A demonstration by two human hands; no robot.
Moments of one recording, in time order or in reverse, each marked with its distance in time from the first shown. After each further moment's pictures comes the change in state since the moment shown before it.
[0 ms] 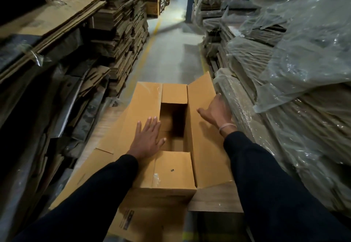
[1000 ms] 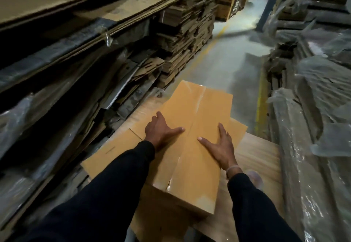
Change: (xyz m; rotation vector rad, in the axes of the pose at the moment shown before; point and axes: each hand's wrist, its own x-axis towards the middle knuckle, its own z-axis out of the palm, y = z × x) left_hand -0.004 -0.015 -0.040 -0.493 0.082 -0.823; right_hand -0.018 0.014 0.115 0.579 -0.405 -0.176
